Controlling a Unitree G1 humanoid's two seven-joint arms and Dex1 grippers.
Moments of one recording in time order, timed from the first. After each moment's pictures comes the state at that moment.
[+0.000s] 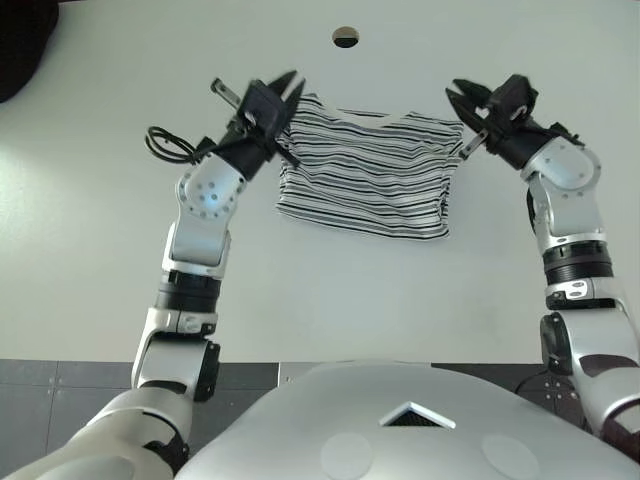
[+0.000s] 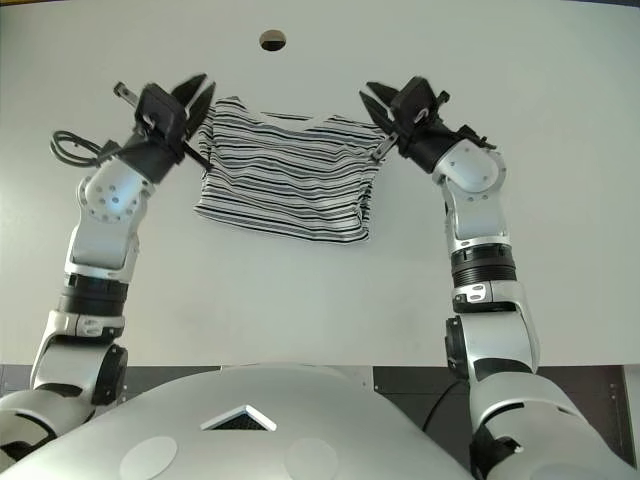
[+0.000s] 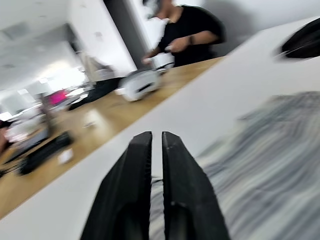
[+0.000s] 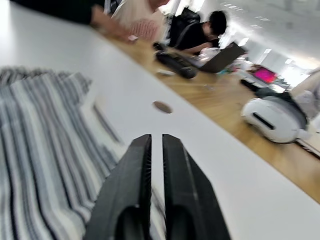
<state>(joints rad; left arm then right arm) -0.13 0.36 -0.17 0.00 0.01 -0.09 -0.44 -0.39 -0.40 0.12 0.49 0.04 -0.32 0.69</state>
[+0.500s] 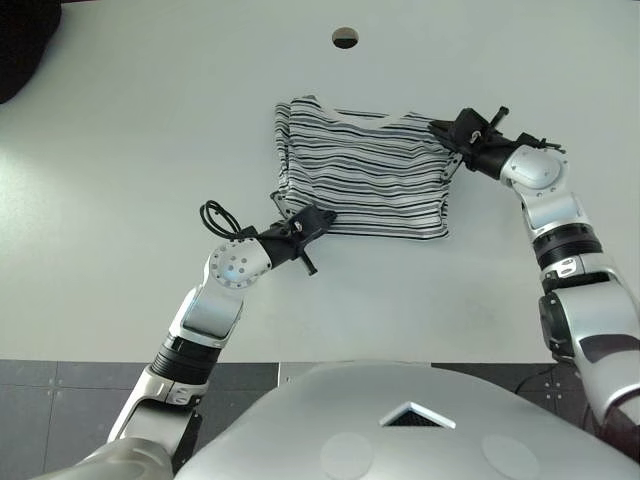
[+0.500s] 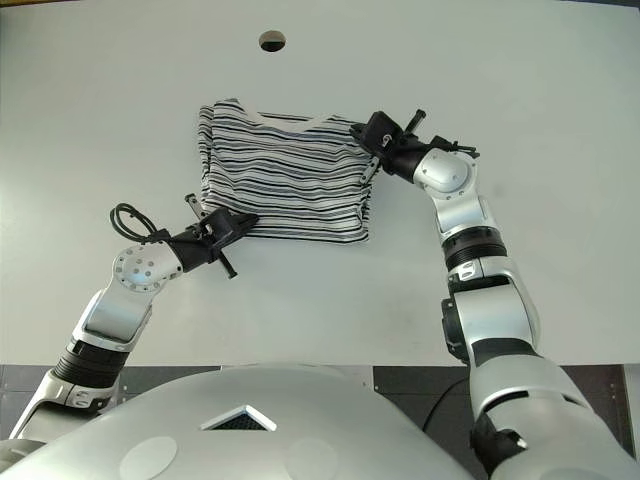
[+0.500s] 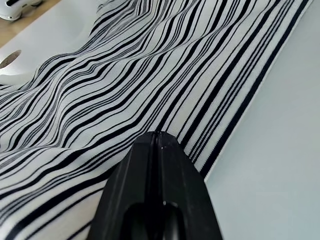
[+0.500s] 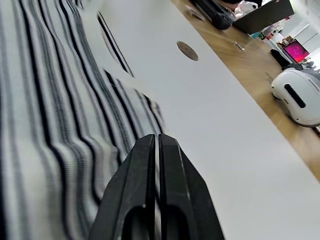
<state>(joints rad) 0.10 0.48 -0.34 -0.20 0.12 0.22 -0.60 -0.58 -0.39 0.23 0.91 -0.19 -0.44 0.60</state>
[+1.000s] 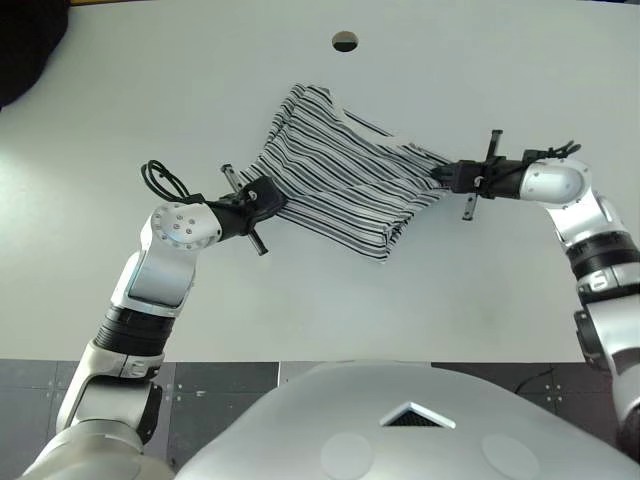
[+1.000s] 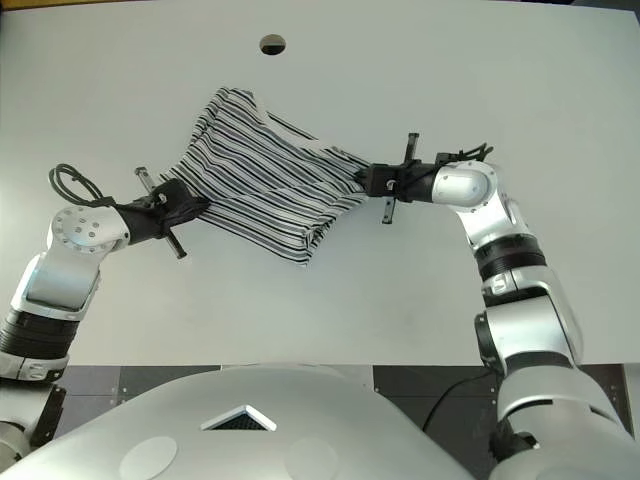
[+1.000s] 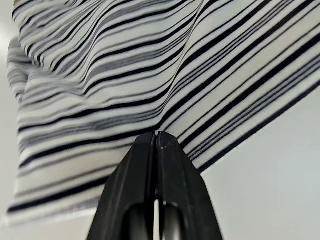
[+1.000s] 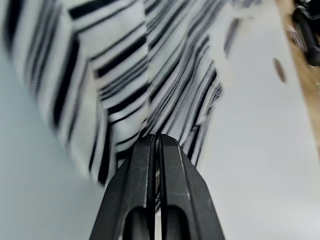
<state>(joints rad) -0.07 0.69 -0.24 -0.10 0.08 0.38 -0.79 -0.38 -0.64 0.36 0.54 -0.23 -0.53 0.90</state>
